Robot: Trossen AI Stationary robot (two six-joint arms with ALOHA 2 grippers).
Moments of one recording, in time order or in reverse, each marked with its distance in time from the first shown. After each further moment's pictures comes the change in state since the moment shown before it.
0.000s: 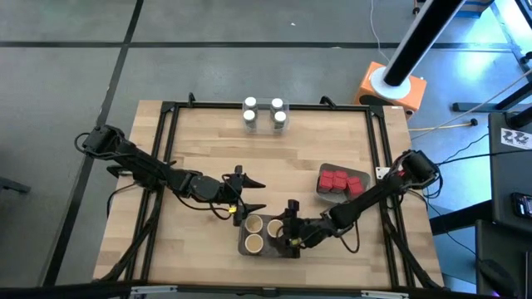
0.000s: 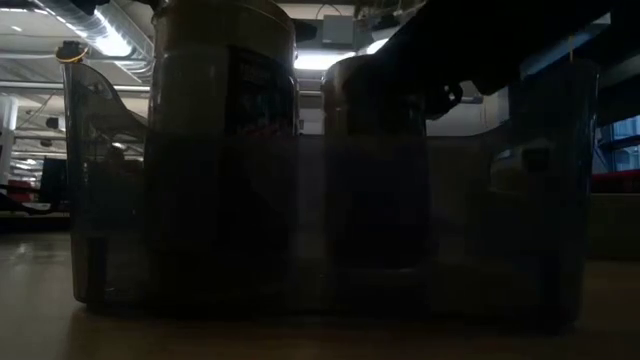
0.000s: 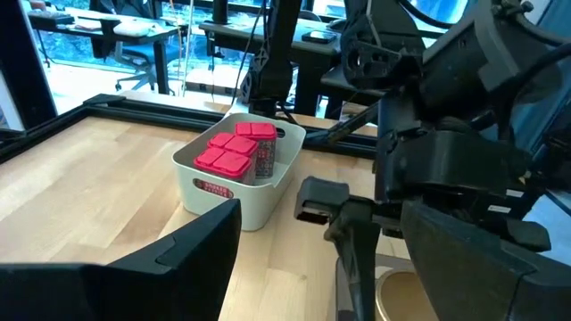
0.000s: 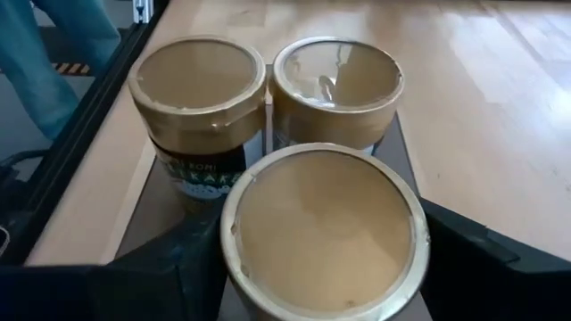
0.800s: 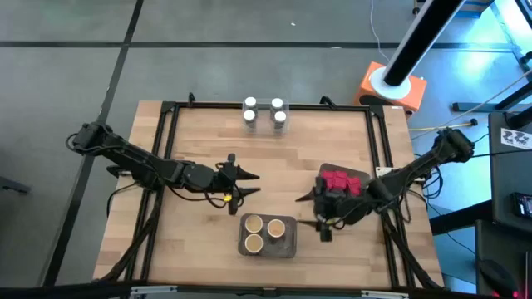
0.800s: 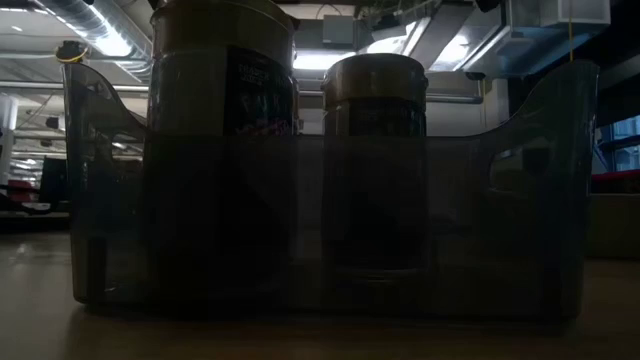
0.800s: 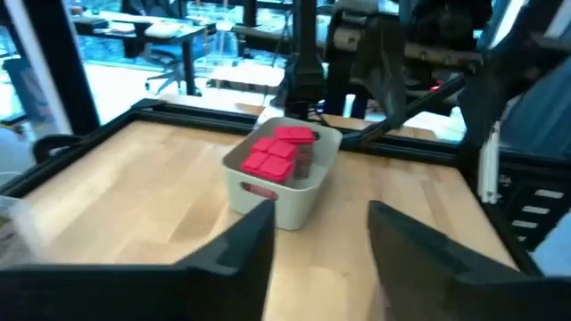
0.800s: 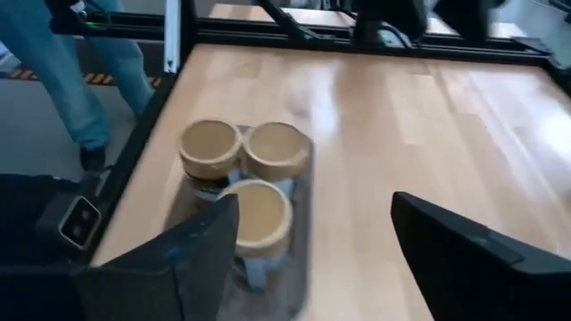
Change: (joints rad) left arm 0.058 -0.143 0.000 -0.173 0.000 0.029; right arm 0.000 -0.501 0.000 -0.468 -0.022 -0.055
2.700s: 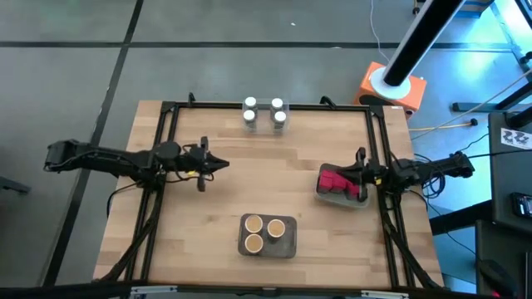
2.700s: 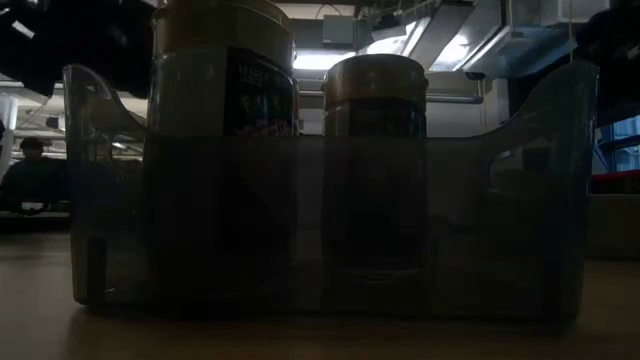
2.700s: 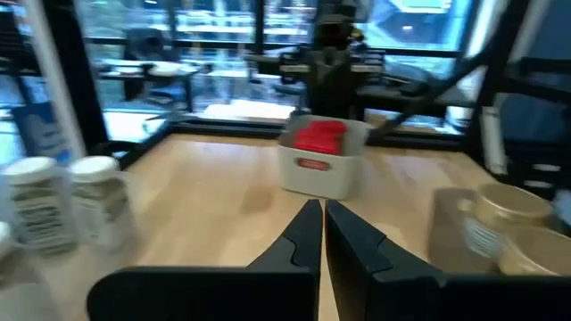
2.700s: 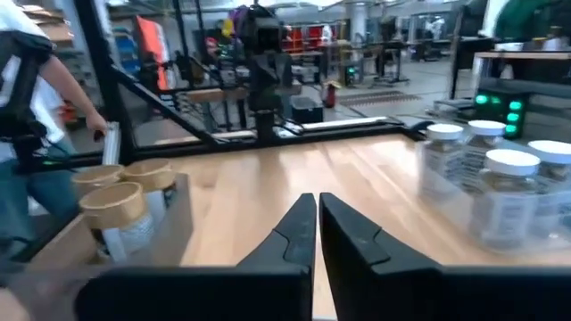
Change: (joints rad) left arm 0.372 -0.547 -0.536 0.126 0.400 0.153; right arm -0.281 -1.322 -0.948 0.186 -0.102 -0.155
